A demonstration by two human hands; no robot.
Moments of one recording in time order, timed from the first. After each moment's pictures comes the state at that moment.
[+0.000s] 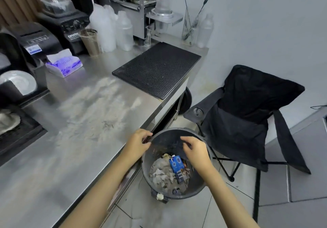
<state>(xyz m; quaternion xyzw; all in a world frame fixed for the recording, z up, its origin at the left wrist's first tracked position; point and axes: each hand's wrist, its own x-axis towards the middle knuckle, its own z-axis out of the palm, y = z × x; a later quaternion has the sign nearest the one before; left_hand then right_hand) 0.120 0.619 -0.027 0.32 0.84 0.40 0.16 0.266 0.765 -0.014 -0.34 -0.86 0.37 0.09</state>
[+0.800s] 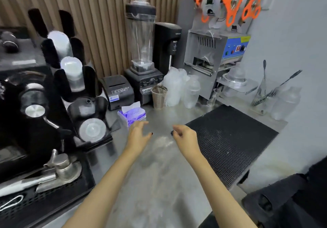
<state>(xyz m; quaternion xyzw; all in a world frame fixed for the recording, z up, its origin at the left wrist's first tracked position) -0.141 0.572 0.065 0.12 0.87 0.46 -0.08 -0.062 0.720 0.101 -0.11 -0.89 0.41 0.17</state>
